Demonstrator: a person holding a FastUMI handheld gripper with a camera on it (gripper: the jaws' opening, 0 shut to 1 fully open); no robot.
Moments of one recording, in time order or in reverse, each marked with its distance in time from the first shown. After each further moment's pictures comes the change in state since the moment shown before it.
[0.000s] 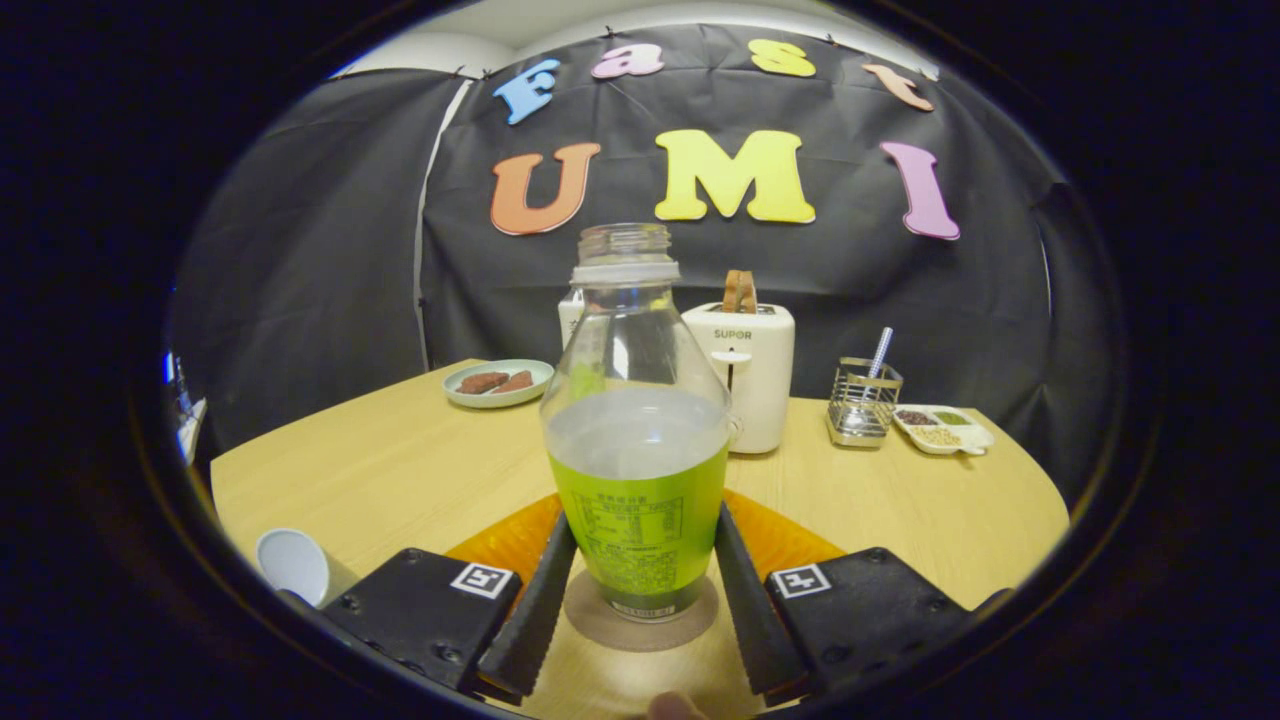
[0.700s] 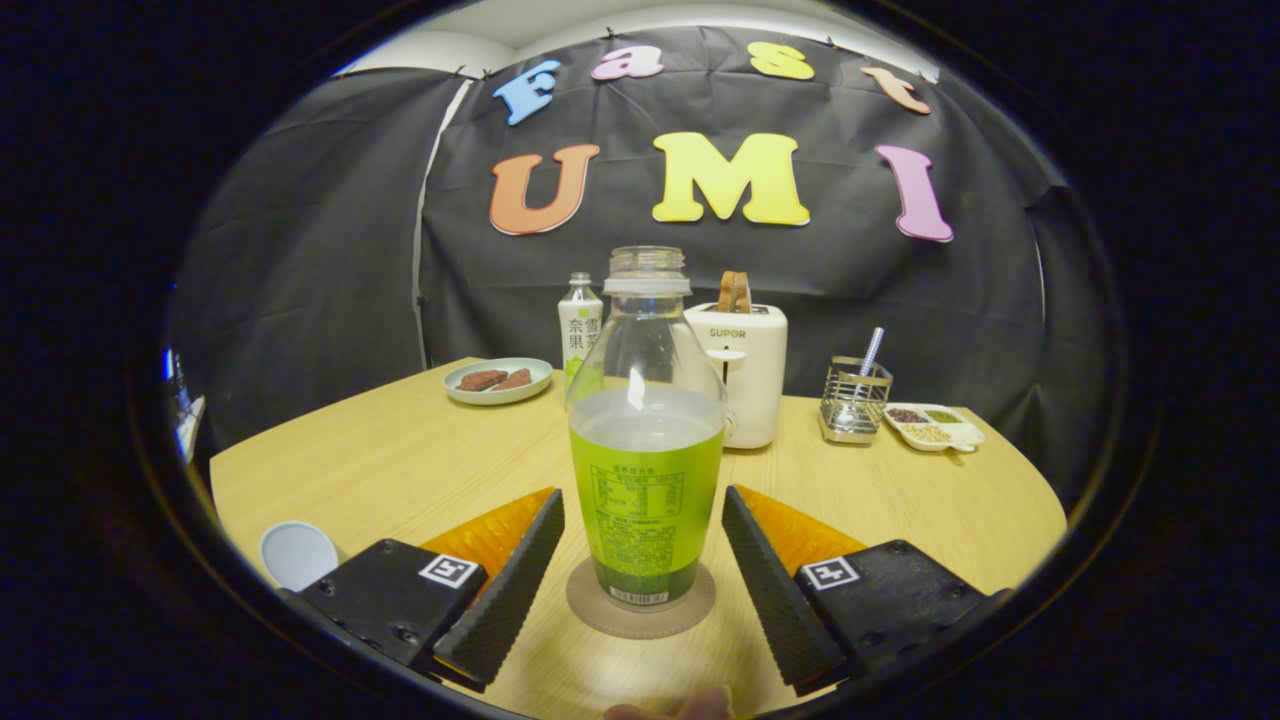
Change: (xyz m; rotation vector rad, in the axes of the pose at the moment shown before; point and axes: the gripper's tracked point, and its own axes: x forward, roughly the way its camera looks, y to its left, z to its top) arm -0.019 -0.004 -0.001 0.005 -0.009 -0.025
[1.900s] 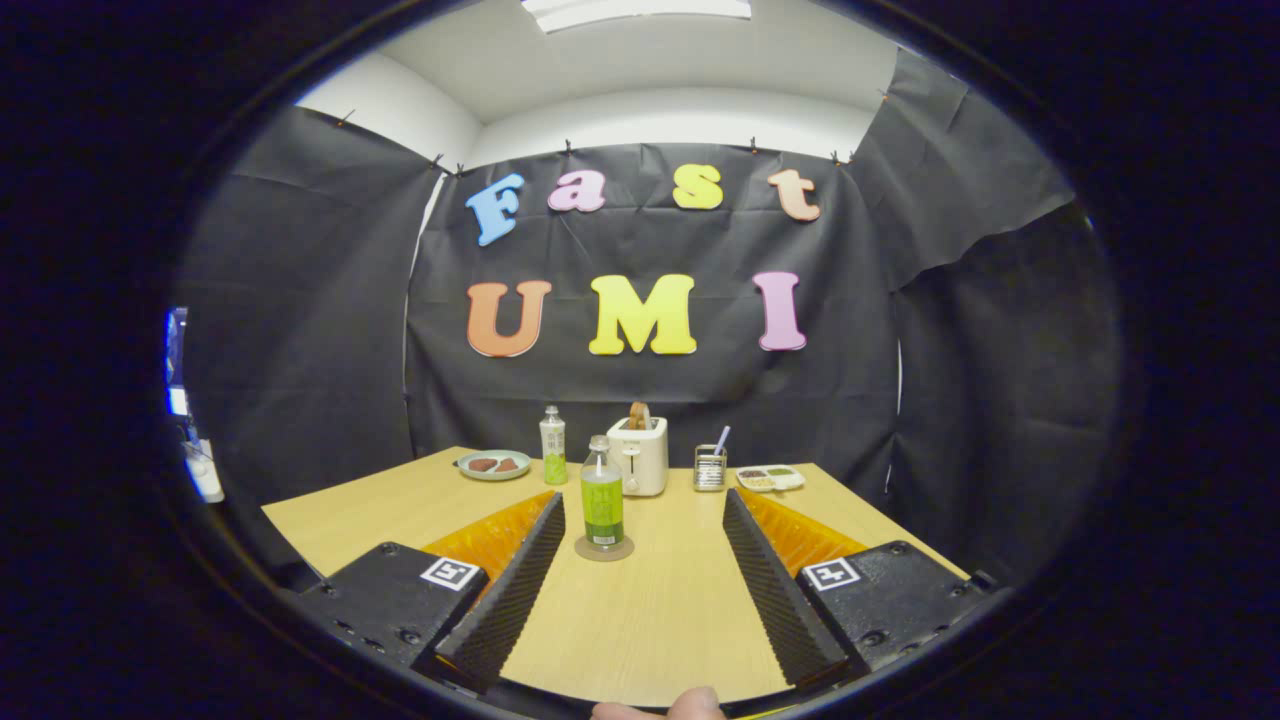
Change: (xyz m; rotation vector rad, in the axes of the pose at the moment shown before) arm -0.367 0.001 0.023 0.054 -0.317 -0.223
